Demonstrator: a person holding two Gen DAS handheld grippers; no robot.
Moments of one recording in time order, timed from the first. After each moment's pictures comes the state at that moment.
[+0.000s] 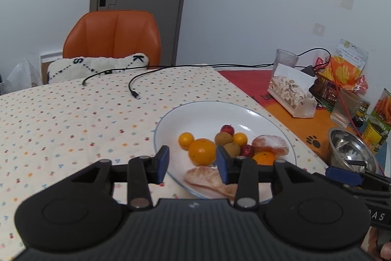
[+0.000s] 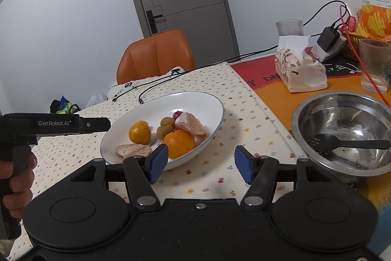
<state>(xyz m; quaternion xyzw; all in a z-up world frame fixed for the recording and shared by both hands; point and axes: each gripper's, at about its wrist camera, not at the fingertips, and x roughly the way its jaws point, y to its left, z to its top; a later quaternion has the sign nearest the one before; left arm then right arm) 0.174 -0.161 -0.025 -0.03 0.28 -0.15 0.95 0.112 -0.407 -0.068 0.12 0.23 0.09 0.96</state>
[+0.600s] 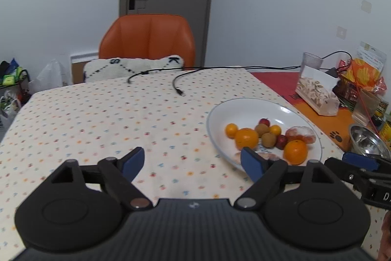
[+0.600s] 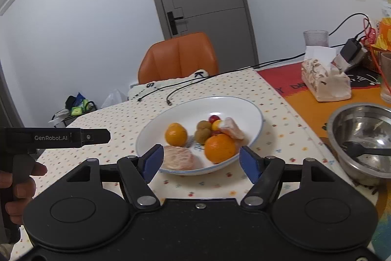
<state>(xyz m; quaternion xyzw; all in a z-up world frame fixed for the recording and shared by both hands) 0.137 -0.113 -0.014 -0.02 0.28 -0.08 0.96 0.099 -0.371 -0.049 0.11 0.21 0.13 0.96</state>
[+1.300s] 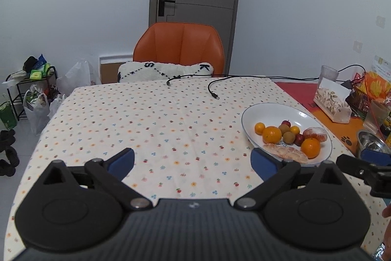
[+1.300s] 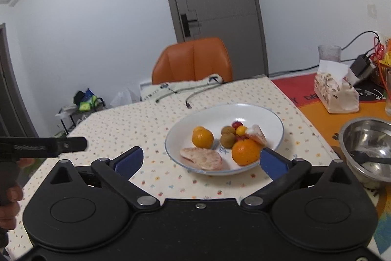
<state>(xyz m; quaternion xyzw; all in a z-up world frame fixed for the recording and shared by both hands) 0.077 -0.069 0.007 -0.03 0.27 -0.02 0.96 0.077 -0.344 -0.027 0.08 0.22 0.14 0.96</state>
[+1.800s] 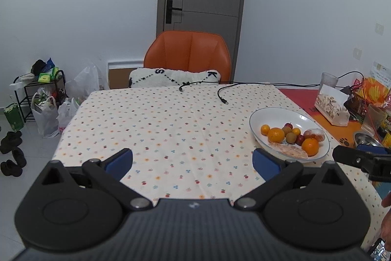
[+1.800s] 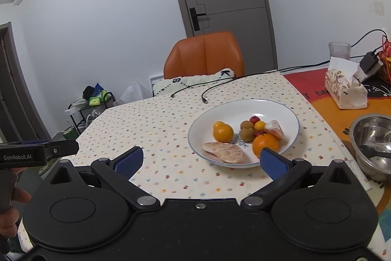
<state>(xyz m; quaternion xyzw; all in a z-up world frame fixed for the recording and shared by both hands) 0.038 -0.044 0.023 -0.03 0.25 -0.01 0.97 0.059 -0.325 -0.008 0.09 0.22 0.17 0.96</state>
